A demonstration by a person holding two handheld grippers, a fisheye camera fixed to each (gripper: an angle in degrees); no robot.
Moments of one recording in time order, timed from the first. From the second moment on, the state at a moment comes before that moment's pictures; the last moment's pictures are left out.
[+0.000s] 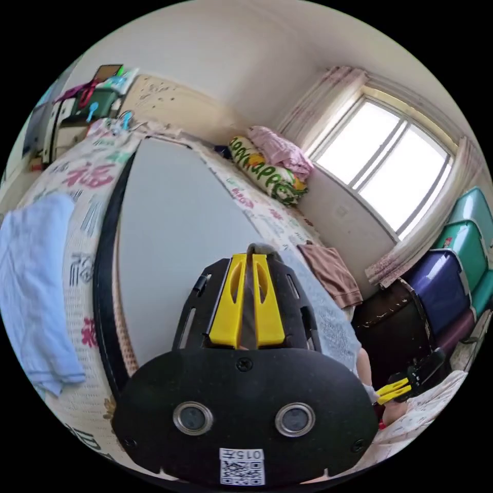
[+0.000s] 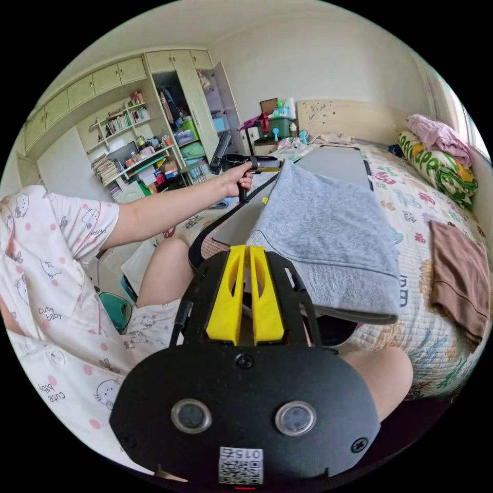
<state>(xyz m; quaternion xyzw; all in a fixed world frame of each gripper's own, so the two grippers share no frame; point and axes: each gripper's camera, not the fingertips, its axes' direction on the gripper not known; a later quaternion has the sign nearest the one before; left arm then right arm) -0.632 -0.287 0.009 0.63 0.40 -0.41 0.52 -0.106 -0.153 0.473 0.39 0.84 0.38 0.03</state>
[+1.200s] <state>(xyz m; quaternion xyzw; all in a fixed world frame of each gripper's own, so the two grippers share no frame) -0.618 -0.212 -0.020 0.62 0.40 -0.42 0.52 -0.098 0.223 0.590 0.30 0.77 0.57 0.05</state>
